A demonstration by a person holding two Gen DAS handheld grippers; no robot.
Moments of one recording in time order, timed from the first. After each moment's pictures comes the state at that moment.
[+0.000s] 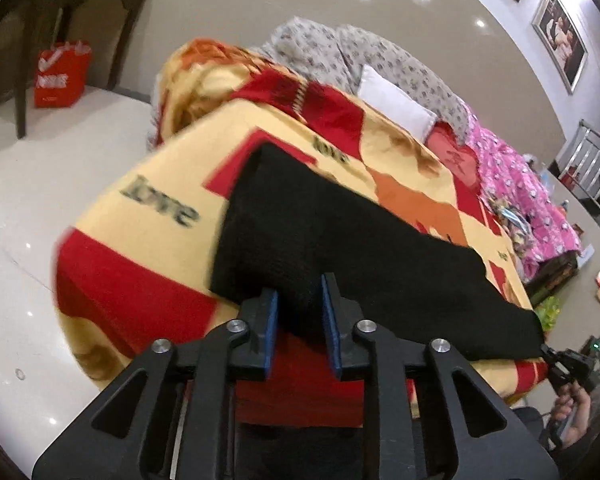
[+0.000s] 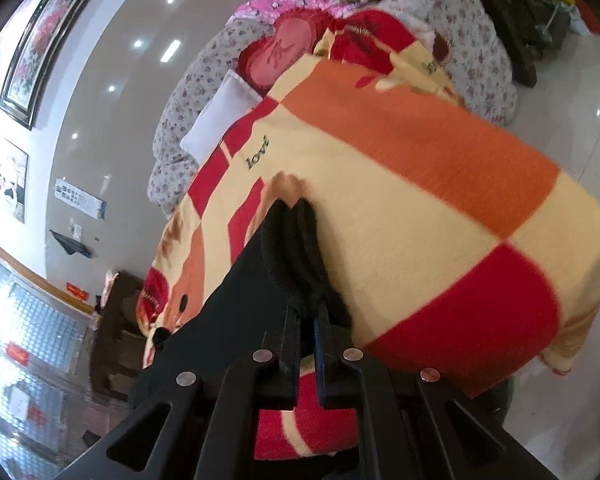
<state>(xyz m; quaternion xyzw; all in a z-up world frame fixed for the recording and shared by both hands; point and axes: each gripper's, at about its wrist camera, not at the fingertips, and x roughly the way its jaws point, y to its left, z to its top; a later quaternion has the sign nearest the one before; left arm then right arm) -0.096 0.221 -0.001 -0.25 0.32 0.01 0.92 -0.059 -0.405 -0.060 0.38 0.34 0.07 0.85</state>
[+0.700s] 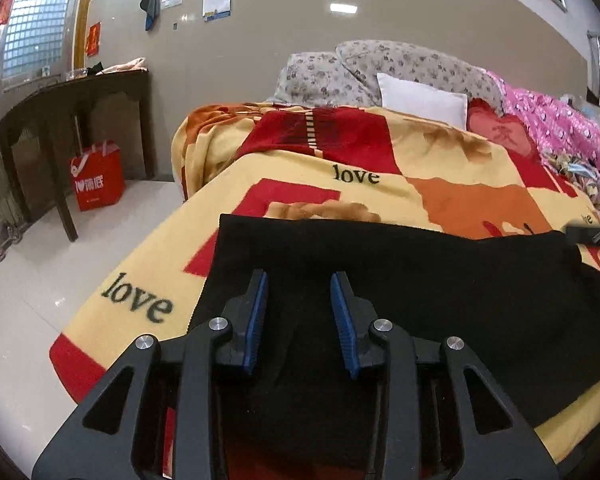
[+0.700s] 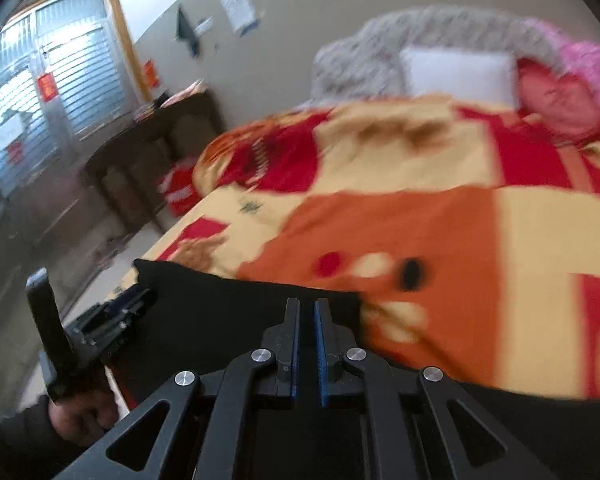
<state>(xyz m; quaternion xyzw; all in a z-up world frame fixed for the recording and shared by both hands) -0.029 0.173 -0.023 -0.07 0.27 0.10 0.95 0.057 -0.061 -0.006 0.01 0.38 0.33 0.87</state>
